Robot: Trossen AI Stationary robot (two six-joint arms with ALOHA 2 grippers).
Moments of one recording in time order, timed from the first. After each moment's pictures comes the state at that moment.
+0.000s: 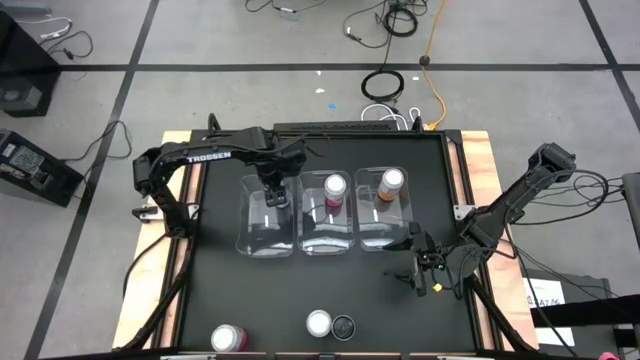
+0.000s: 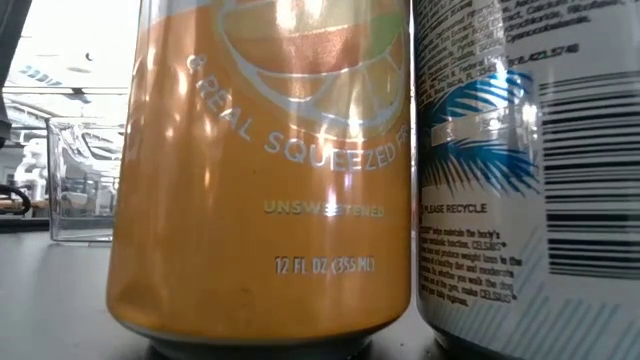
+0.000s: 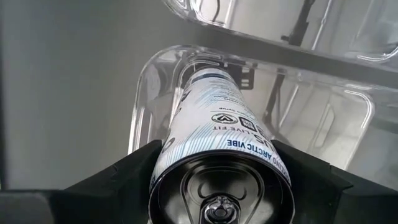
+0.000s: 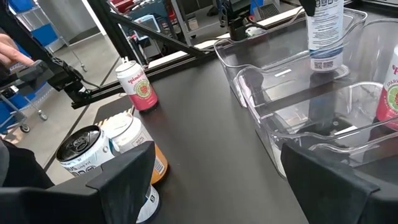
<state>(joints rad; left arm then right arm) 0.31 1.71 1.50 -1.28 0.00 0.08 0.75 1.03 0.50 0.15 0.69 0.65</state>
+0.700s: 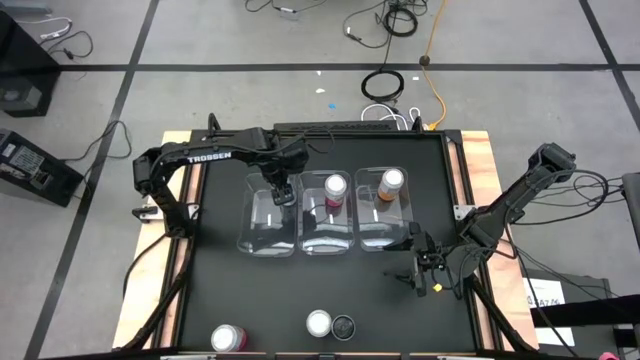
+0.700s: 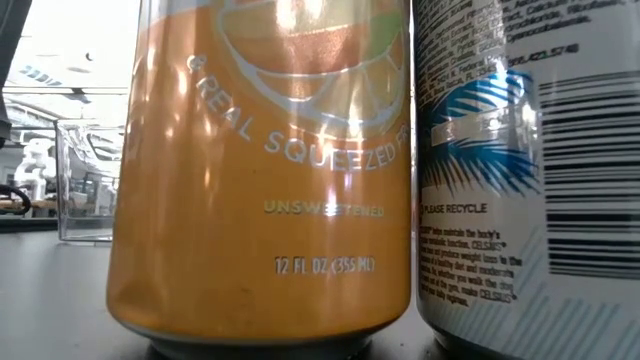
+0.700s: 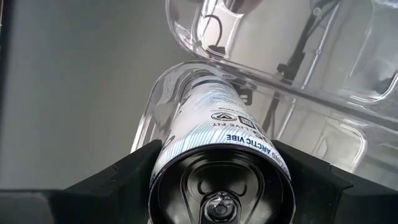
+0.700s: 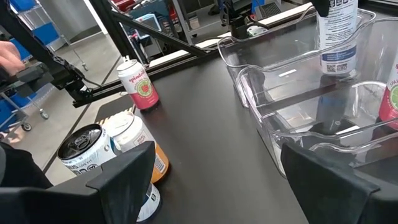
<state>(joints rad) 0.31 1.71 1.49 -1.19 0.00 0.01 0.75 1.03 0.50 0.15 0.68 0.65</state>
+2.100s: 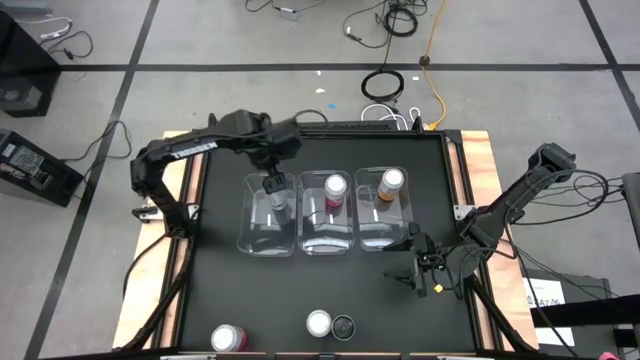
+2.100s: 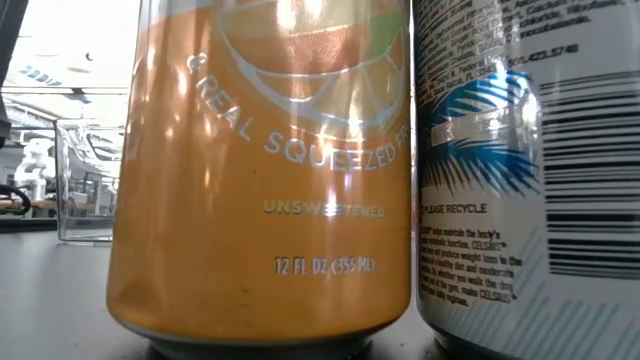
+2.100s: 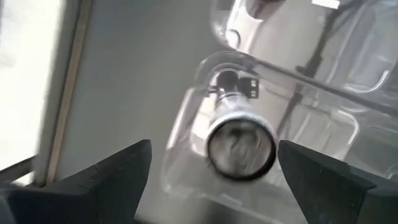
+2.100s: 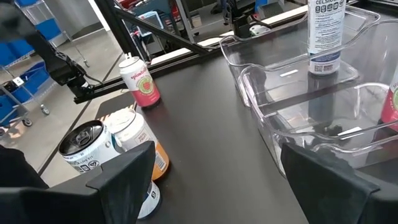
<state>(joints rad) 0.31 1.69 1.76 -1.47 -0.09 -0.02 0.75 1.03 0.50 0.15 0.67 0.64</state>
